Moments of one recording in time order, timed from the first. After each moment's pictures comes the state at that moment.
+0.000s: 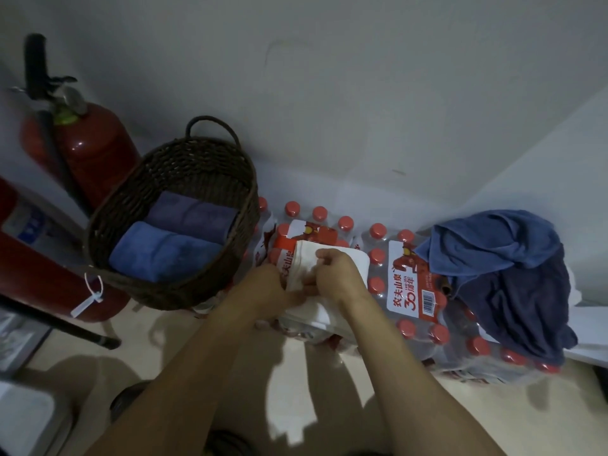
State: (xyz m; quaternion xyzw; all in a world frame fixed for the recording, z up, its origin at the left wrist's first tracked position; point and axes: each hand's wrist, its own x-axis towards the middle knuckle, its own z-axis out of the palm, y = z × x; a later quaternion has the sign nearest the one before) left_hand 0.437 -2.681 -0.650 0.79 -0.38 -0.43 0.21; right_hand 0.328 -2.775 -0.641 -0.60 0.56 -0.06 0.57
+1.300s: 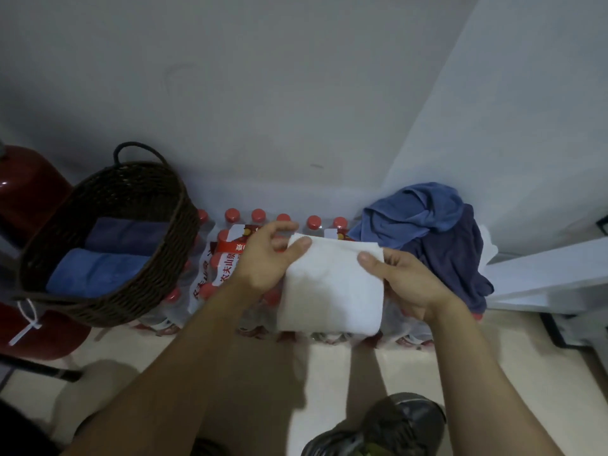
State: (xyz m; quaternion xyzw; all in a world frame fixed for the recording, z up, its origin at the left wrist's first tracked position) left_hand 0.348 -2.739 -0.610 0.66 -0.38 -0.43 0.48; right_hand 0.115 -2.829 -0.605 -0.53 0.46 -0.16 0.69
